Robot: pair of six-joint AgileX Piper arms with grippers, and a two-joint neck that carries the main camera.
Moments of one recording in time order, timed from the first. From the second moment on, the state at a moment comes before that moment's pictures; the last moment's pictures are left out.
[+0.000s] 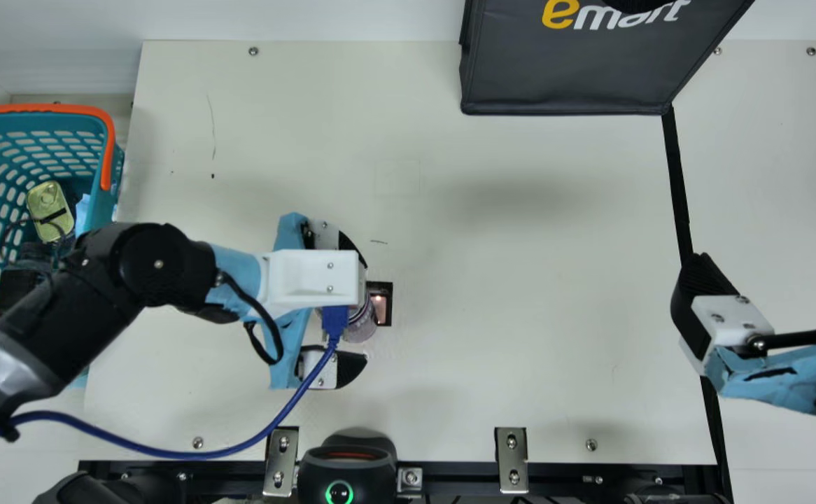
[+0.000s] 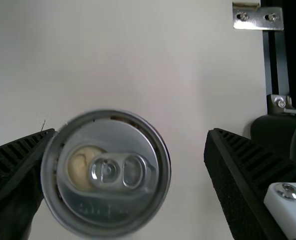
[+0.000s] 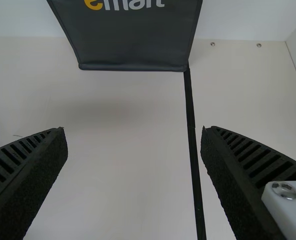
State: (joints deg) left arm -30.8 81.4 -55.2 -35.1 56.1 74.9; right arm 0.7 42.7 -69.8 -0.8 69.3 0.0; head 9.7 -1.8
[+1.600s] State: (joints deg) left arm -41.1 61.1 -65.1 6.4 60.6 -16.9; right arm 0.7 42.7 -69.8 -0.8 69.2 0.0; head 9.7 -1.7
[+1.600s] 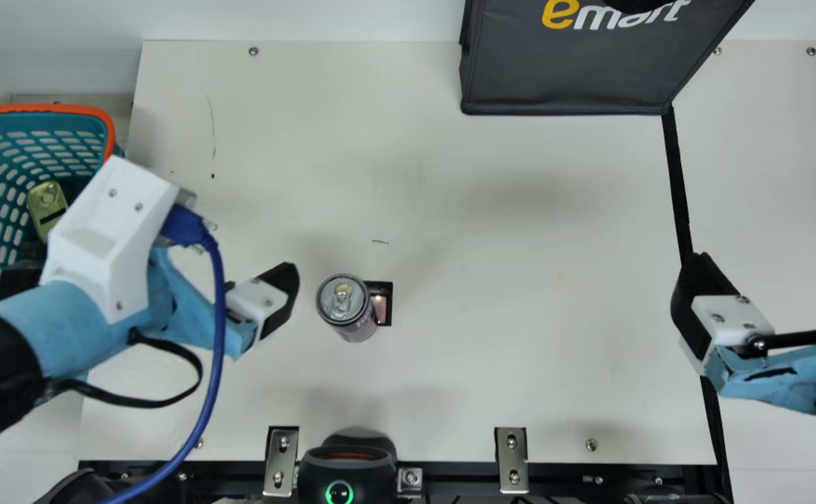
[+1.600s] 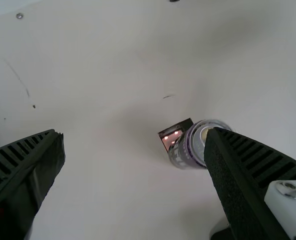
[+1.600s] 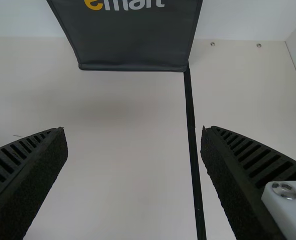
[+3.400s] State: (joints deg) left arm -67.0 88.3 -64.2 30.2 62.6 -89.9; right arm 0.7 42.7 -69.8 -0.8 69.3 0.0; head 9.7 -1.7
